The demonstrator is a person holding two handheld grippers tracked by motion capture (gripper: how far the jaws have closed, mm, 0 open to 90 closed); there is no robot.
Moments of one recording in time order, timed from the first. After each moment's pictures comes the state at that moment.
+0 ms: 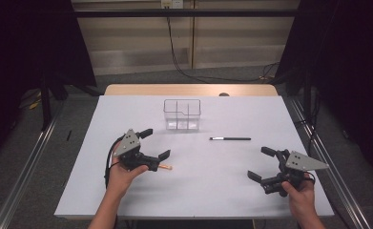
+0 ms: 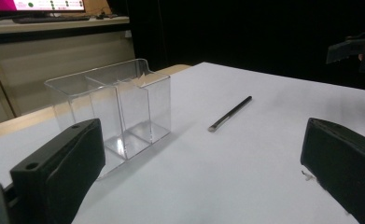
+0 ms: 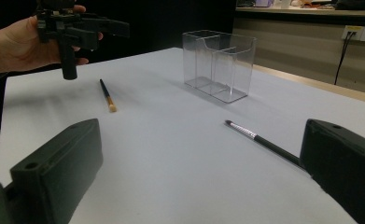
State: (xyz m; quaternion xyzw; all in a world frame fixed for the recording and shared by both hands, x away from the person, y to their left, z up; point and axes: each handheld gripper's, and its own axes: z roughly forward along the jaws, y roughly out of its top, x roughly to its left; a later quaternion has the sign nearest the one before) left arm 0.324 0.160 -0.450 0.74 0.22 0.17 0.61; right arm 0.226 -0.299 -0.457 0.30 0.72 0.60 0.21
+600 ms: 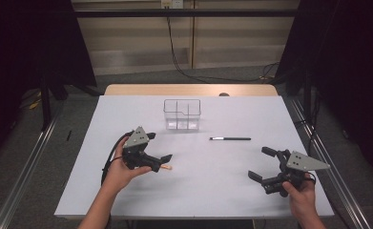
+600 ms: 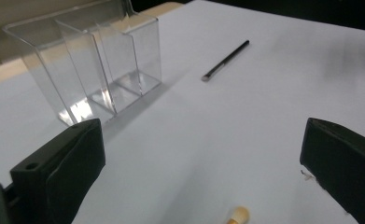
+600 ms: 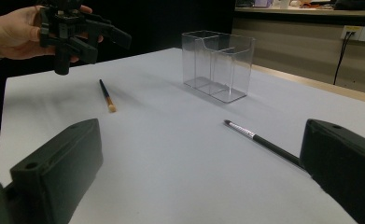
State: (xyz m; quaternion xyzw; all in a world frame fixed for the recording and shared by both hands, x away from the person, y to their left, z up) left arm 0.331 0.150 -0.439 0.82 0.22 0.12 0.51; right arm 0.225 -0.301 -0.457 0.30 0.72 0.60 0.21
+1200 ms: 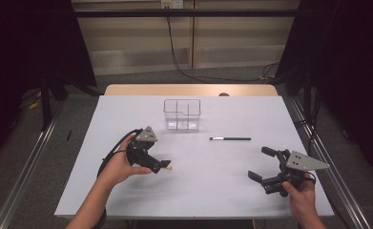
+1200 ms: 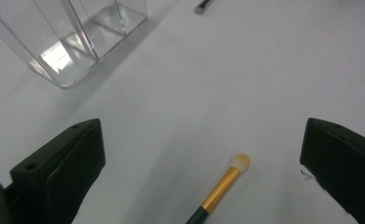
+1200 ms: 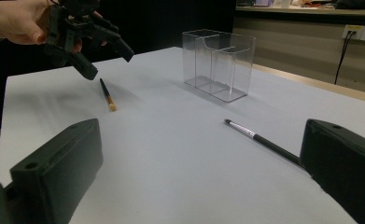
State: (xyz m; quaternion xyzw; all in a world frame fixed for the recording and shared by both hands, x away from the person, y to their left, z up) left arm 0.343 0.139 -0.435 0.90 0.21 0.08 0.37; right arm 0.226 -0.301 -0.457 0.30 0.72 0.60 0.21
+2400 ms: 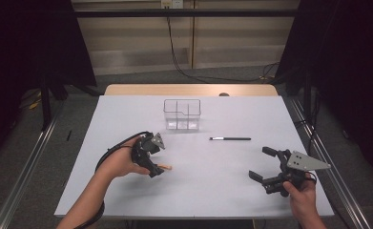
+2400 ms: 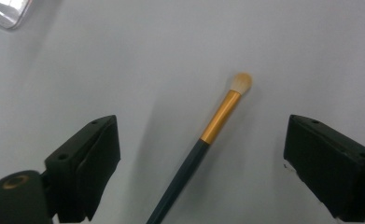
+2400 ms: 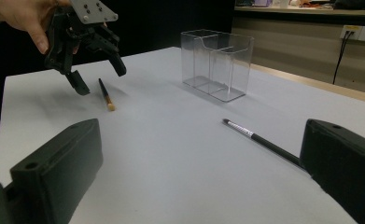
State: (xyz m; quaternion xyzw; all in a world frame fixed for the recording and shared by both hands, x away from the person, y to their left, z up) left arm 0.347 0.124 -0.436 0.97 0.14 0.04 0.19; right arm 0.225 -0.302 -0.457 0.30 0.72 0.59 0.21
